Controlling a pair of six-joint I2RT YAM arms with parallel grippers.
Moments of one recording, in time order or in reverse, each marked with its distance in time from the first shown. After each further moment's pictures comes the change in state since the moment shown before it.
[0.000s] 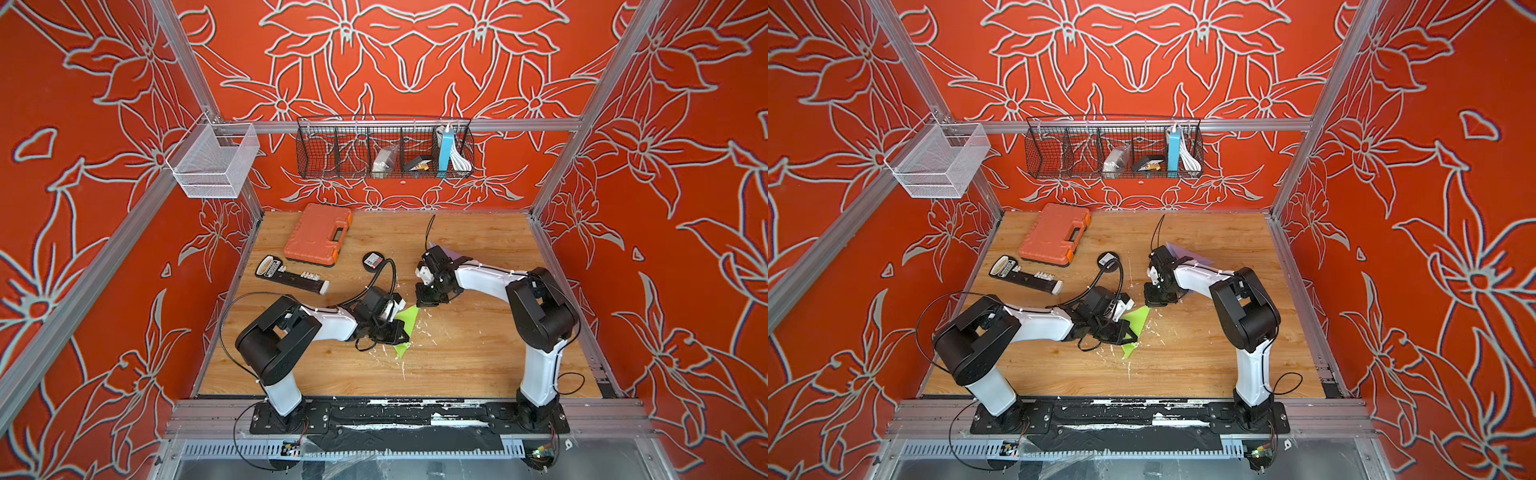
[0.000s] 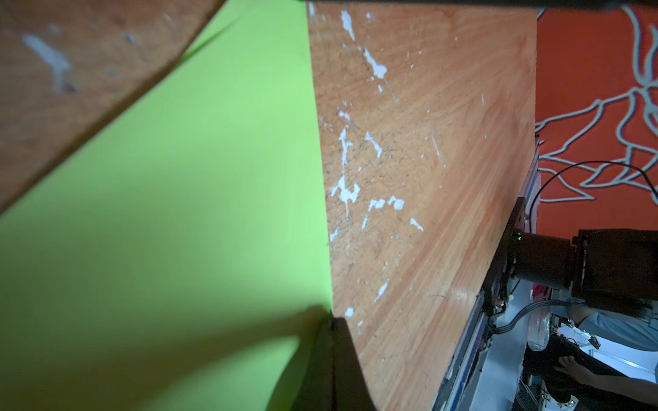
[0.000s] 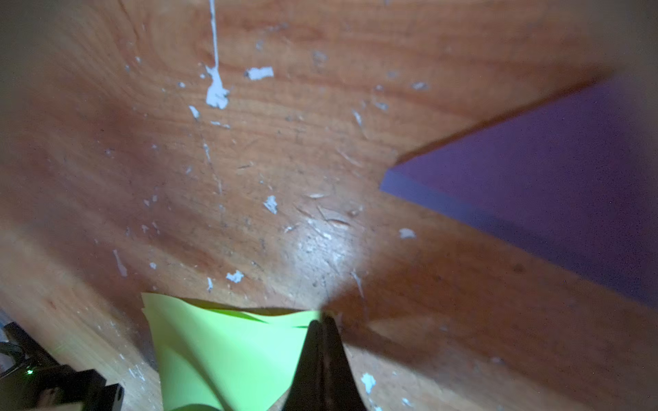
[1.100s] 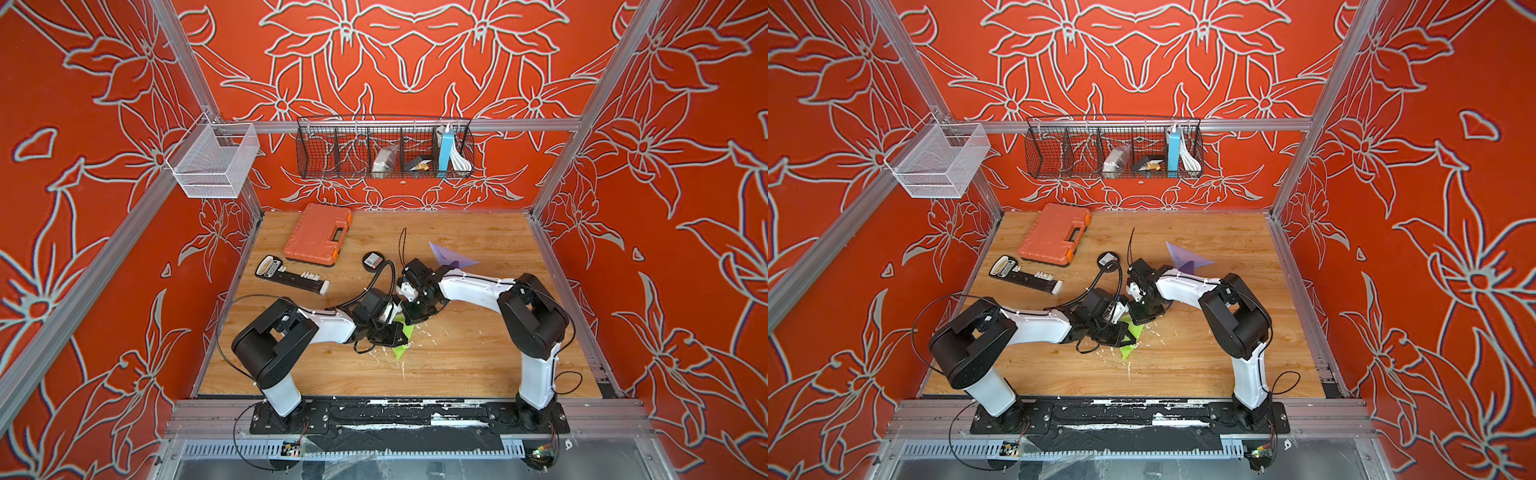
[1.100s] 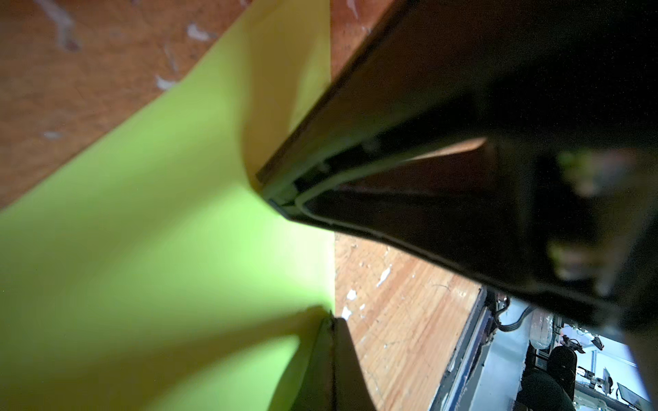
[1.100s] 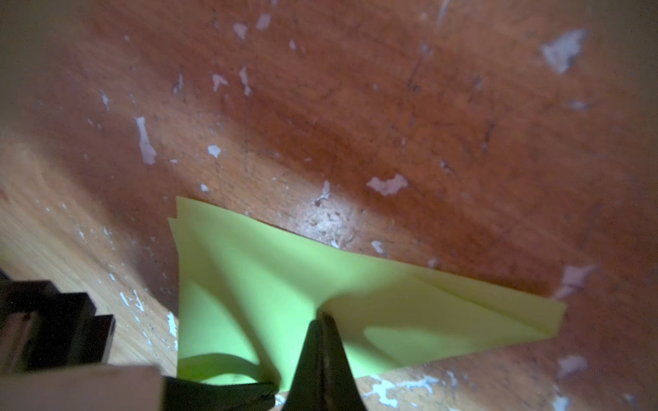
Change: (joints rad) left arm -0.006 -0.027 -0.023 -0.011 -0.011 -0.003; right arm 0.187 0.012 0.026 -0.098 0.004 -0.065
